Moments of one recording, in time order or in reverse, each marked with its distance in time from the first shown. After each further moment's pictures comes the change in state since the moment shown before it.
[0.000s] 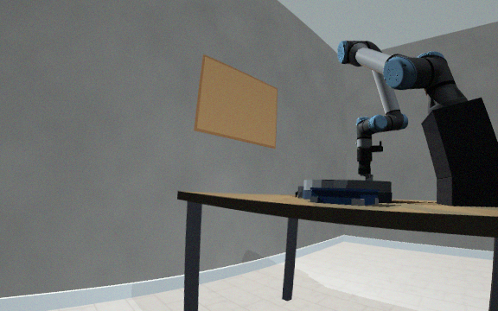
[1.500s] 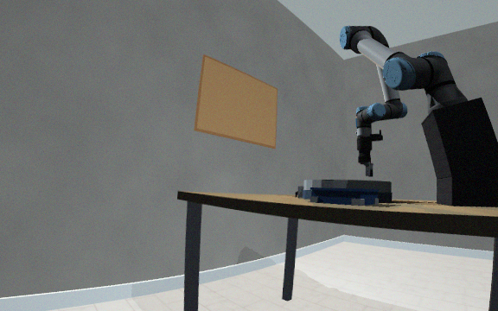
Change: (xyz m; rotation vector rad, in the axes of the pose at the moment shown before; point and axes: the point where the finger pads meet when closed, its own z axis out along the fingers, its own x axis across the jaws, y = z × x) arm 0.000 0.000 -0.056 0.000 0.000 0.000
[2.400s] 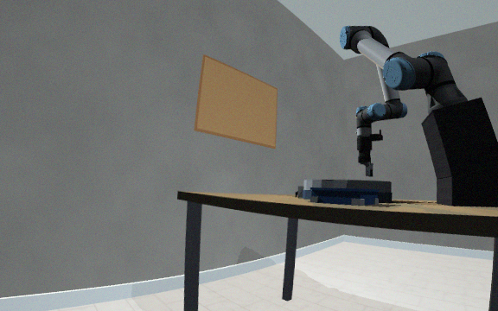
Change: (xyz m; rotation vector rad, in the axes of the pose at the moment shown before) arm 0.000 0.000 0.000 0.000 0.000 0.000
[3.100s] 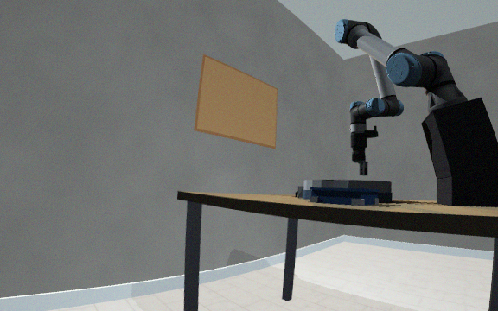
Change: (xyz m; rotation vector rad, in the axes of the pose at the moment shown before) arm 0.085 -0.001 0.000 0.000 0.005 -0.002
